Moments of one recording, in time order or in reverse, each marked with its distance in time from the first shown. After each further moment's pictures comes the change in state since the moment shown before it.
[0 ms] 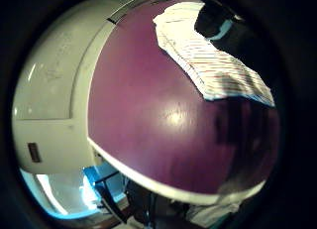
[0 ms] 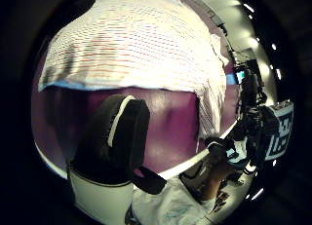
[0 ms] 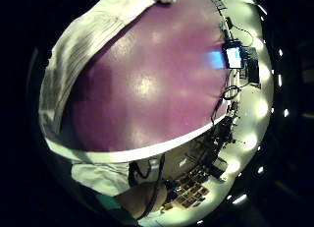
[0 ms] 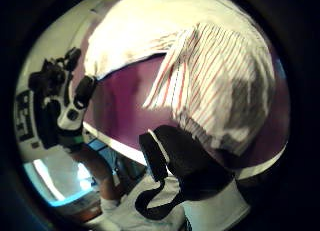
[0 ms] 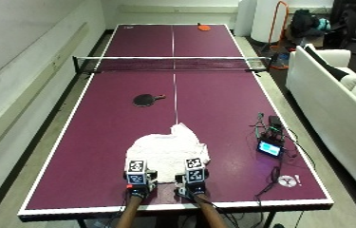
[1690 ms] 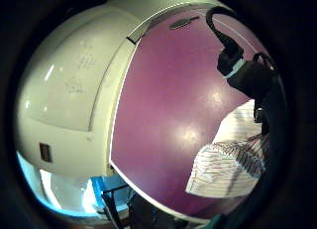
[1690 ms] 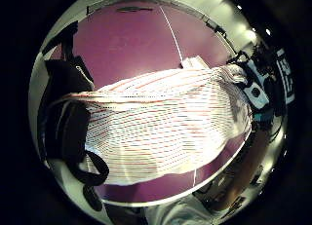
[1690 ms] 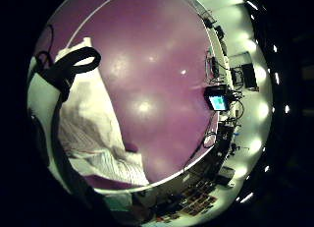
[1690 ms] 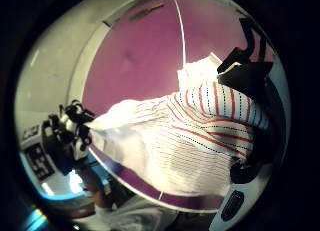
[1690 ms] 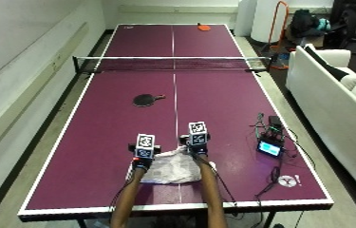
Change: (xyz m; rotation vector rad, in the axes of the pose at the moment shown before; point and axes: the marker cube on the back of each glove) left arm -0.005 -0.106 -0.072 0.287 -0.207 -0.049; right arm 0.065 -0.109 -0.152 0.445 0.195 0.207
